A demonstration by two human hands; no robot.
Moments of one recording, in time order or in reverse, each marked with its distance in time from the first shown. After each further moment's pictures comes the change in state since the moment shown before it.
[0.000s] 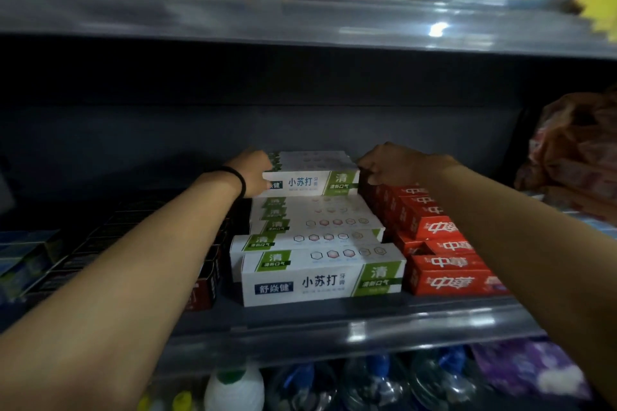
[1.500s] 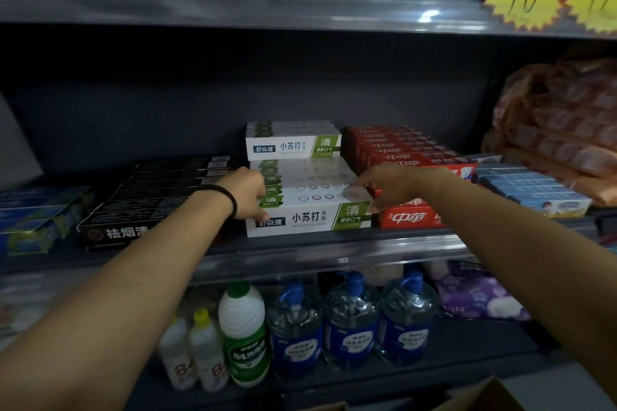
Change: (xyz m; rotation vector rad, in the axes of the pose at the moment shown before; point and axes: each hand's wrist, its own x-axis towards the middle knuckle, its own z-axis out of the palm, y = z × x) left_hand -0.119 0.031 0.022 0.169 -0.214 0.083; right_hand -0.110 -0.028 0.043 0.053 -0.200 -0.012
